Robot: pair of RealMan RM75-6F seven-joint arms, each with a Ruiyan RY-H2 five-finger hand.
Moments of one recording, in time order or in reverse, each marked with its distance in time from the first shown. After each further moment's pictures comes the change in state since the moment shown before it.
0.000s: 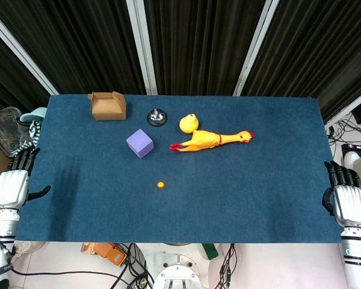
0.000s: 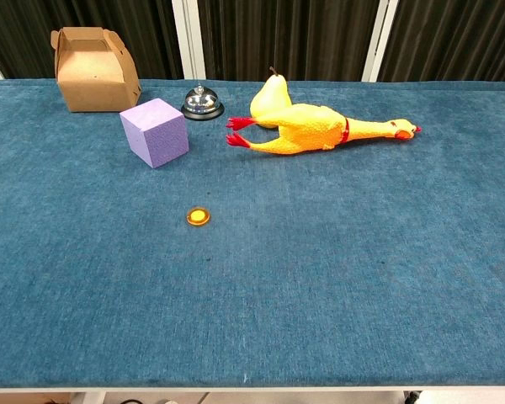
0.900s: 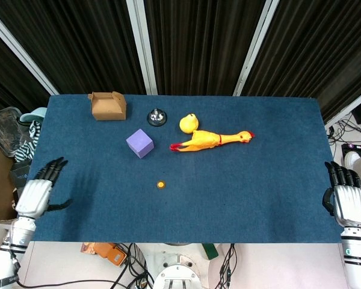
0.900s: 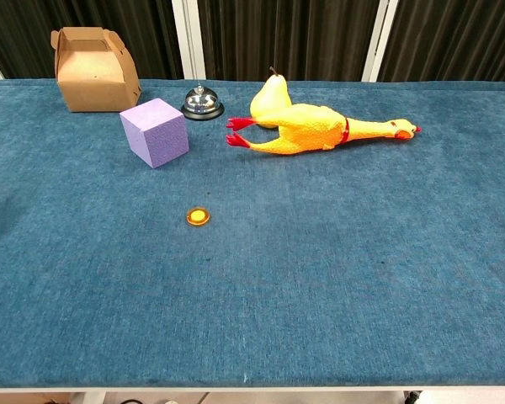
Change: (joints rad) left arm -0.015 0.041 0.105 -0.172 0.172 -0.049 -0.041; right arm 0.000 0.000 0.002 -0.005 0.007 -0.004 -0.001
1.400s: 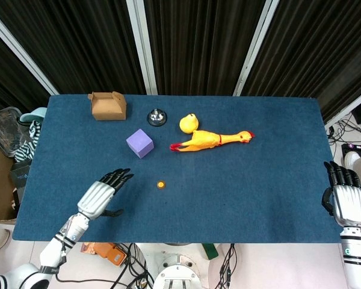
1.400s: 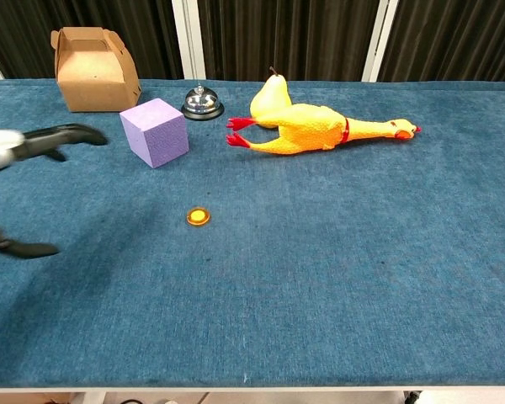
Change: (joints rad) left arm -0.184 -0.172 -0.033 -0.094 0.038 -0.215 0.187; right arm 0.002 -0.002 0.000 0.003 0.003 -0.004 -0.003
